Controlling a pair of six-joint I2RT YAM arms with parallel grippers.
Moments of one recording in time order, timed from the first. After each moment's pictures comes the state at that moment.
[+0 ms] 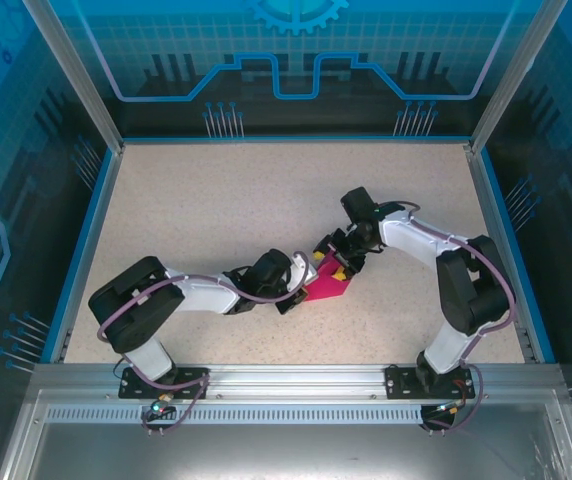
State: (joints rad) left arm -0.82 1.67 0.67 0.20 0.15 0.10; right arm 0.43 1.71 1.11 -0.73 -0.51 1.12
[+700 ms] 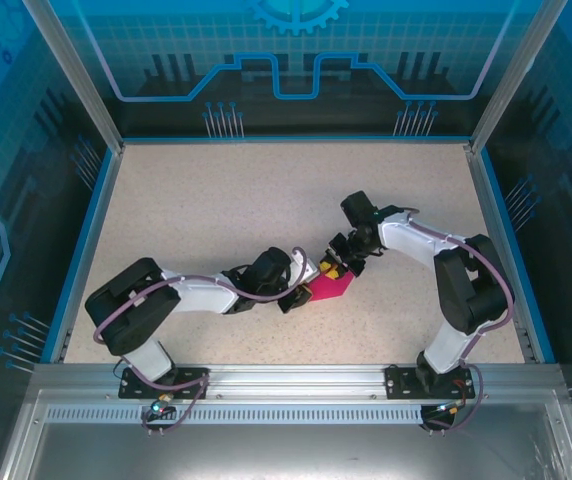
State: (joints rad) left arm -0.82 1.64 0.66 0.23 0.20 0.01; right arm 0.43 1.71 1.08 -0.72 -0.54 1.19
